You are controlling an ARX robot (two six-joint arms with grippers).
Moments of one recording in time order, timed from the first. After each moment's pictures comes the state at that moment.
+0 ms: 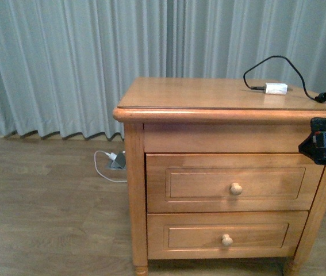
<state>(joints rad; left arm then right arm) 0.00 0.00 0.02 0.00 0.00 0.00 -0.04 1.68 0.98 0.21 -0.18 0.00</state>
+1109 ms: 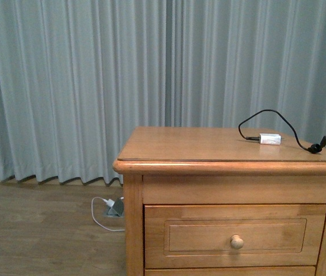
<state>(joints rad) 0.00 0.00 0.02 0.00 0.00 0.00 0.00 0.74 0.25 0.48 0.00 0.01</state>
